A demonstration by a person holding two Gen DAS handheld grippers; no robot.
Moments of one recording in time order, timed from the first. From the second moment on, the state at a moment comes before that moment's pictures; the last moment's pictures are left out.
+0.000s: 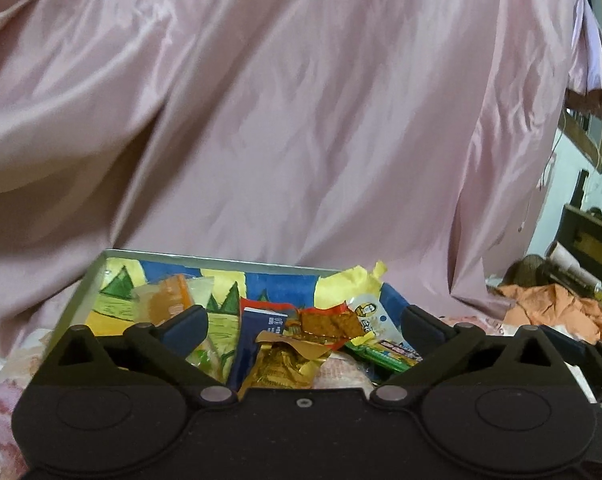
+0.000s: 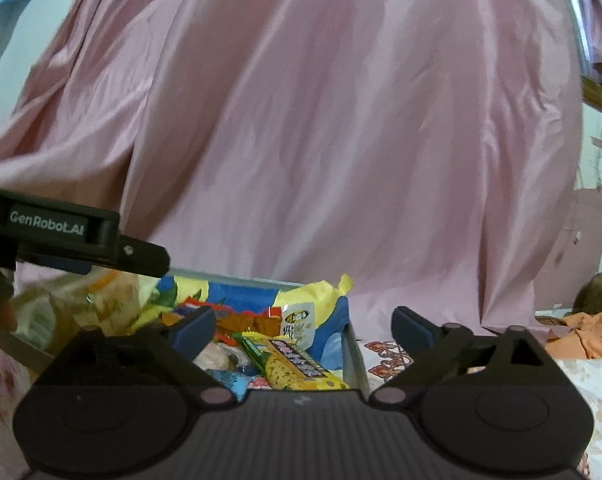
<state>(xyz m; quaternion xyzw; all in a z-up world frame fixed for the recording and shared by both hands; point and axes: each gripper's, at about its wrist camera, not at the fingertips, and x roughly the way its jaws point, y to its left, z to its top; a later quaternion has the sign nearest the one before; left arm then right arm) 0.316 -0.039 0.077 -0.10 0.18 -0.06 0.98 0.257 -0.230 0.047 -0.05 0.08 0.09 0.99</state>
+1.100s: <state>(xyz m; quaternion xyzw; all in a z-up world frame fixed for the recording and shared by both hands) 0.127 -0.011 0.023 -0.11 0.21 -0.01 0.97 0.094 -0.244 0.028 -0.03 0.08 0.09 0.99</state>
